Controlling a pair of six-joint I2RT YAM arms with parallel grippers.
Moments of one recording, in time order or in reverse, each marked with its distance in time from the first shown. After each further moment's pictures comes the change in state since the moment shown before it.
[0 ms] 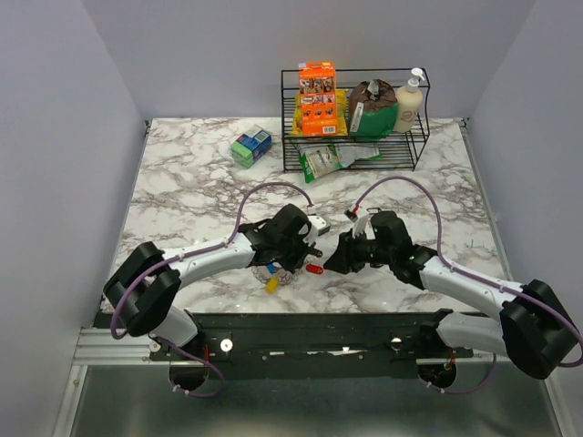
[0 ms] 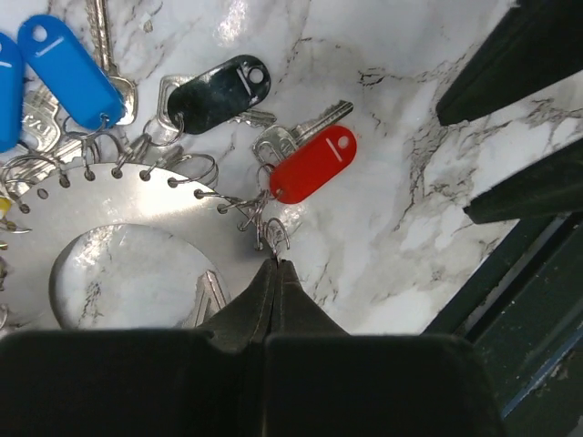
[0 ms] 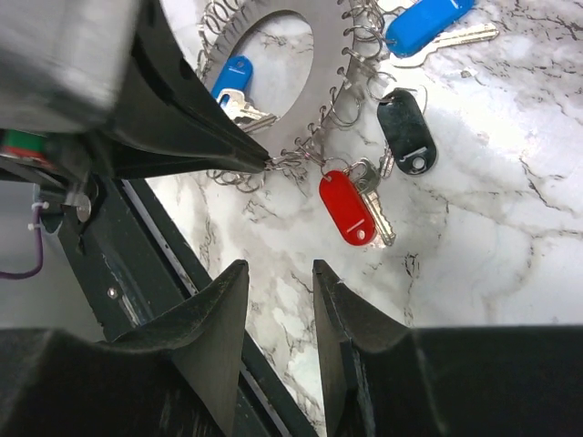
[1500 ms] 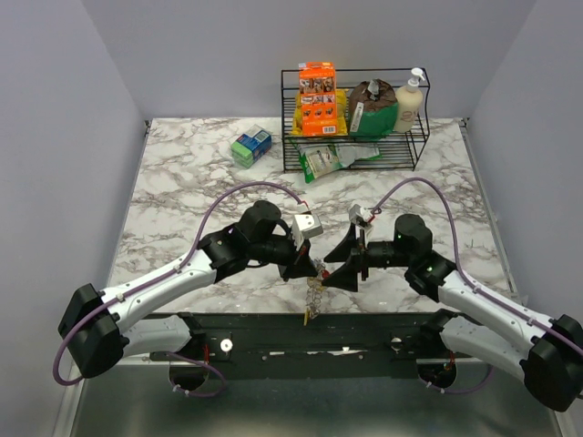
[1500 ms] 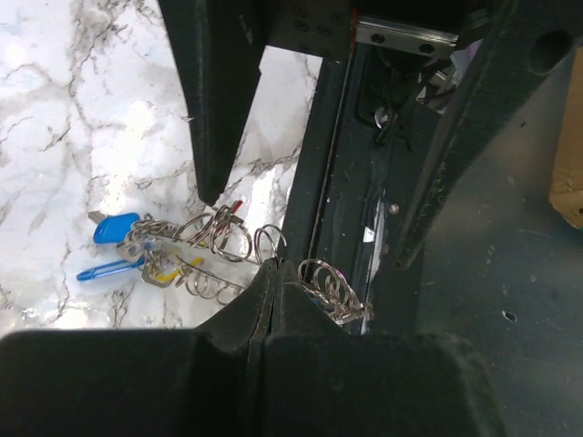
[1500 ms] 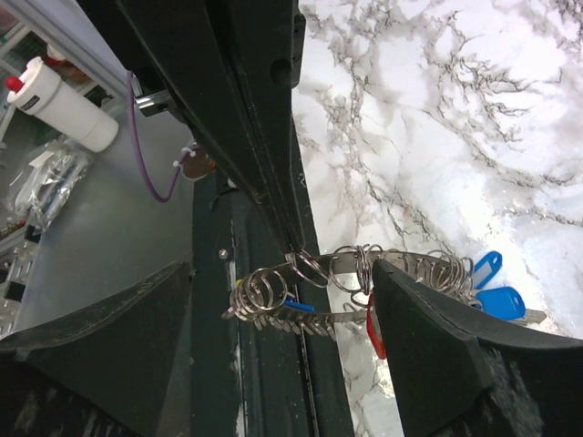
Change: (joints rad) left arm 0.000 -0.377 -0.071 0.102 0.429 -0.036; right arm 0.003 -0.250 -0.037 0.164 -0.398 -0.095
